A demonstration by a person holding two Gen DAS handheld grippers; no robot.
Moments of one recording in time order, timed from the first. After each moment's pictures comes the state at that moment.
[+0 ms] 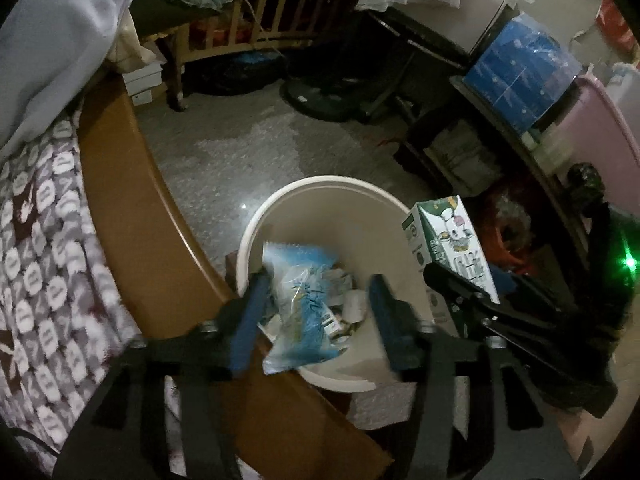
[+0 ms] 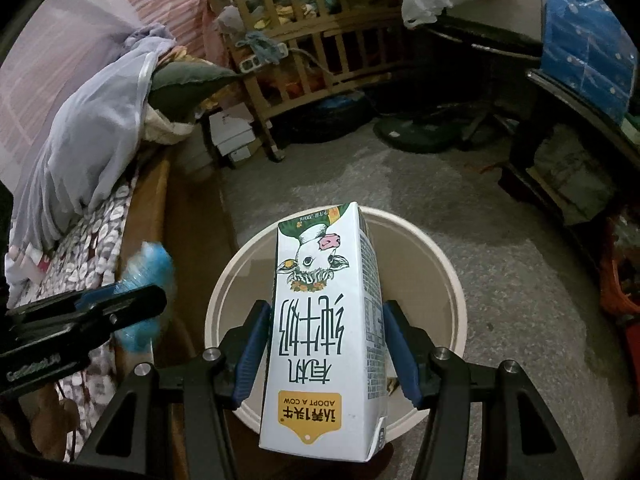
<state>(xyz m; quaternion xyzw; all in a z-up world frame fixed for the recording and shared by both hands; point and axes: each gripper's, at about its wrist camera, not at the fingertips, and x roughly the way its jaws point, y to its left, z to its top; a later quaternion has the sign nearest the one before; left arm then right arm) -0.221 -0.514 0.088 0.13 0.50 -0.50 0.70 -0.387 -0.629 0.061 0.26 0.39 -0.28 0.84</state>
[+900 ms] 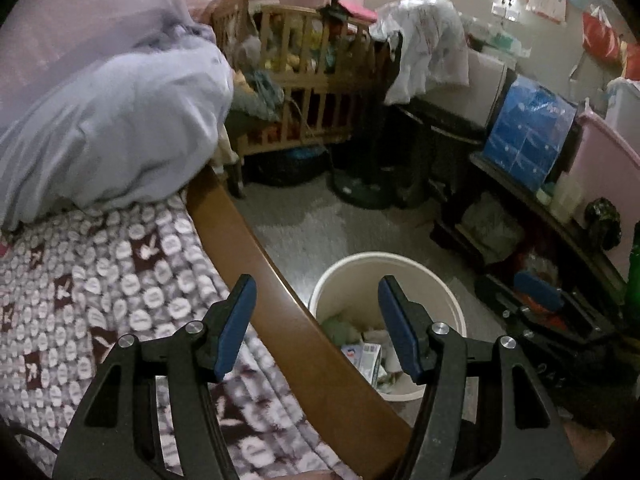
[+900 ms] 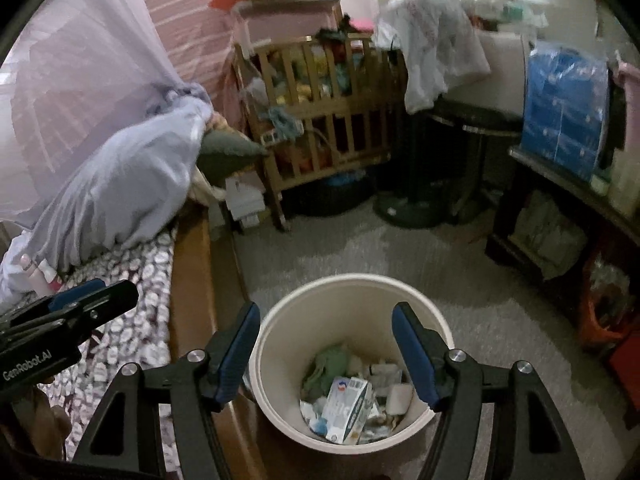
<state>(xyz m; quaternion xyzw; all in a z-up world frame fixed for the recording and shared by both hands) -0.244 -0.415 0.163 0.10 0.34 -0.45 0.82 -0.410 -0.551 0.141 0.18 0.26 -0.32 0.89</state>
